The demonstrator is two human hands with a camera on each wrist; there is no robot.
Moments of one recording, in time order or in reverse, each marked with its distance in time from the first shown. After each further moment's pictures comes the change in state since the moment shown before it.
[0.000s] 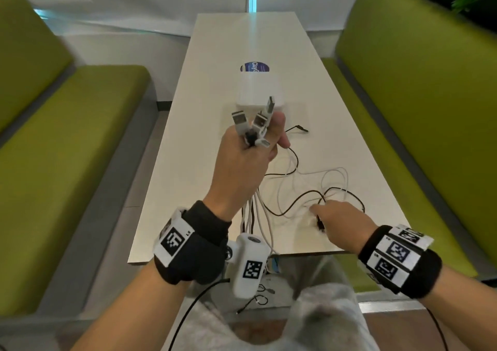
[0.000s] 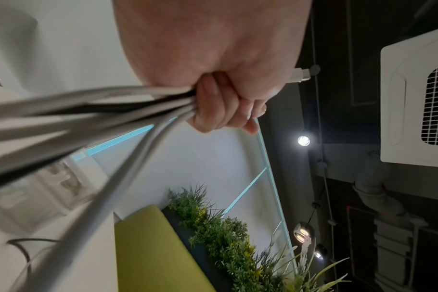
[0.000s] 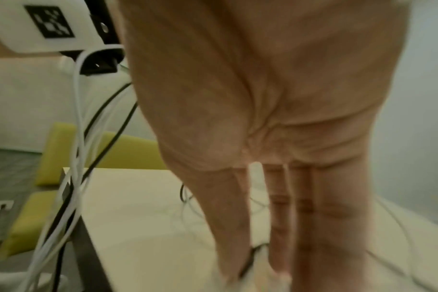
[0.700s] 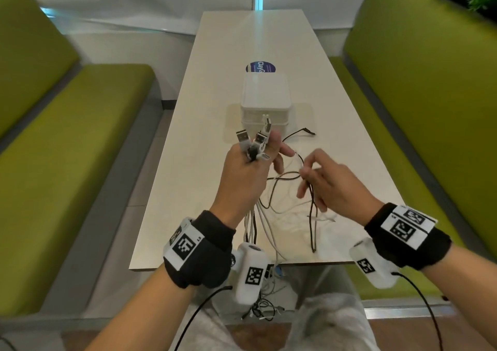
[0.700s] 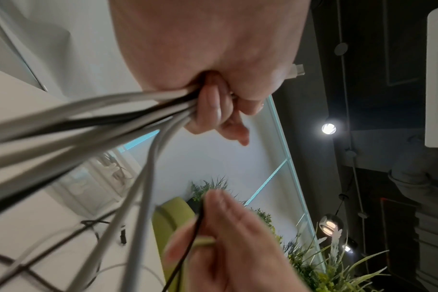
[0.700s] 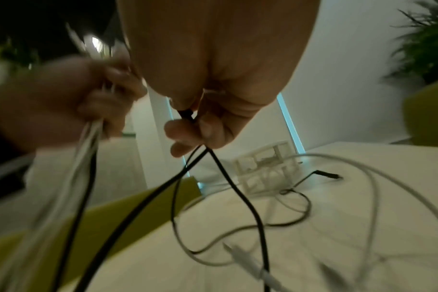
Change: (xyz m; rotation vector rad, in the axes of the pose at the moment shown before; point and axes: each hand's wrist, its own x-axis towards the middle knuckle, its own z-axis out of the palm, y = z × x) left_hand 0.011 -0.041 -0.012 0.155 0.015 -0.071; right_hand 0.028 -0.012 -0.064 0.968 0.339 -0.202
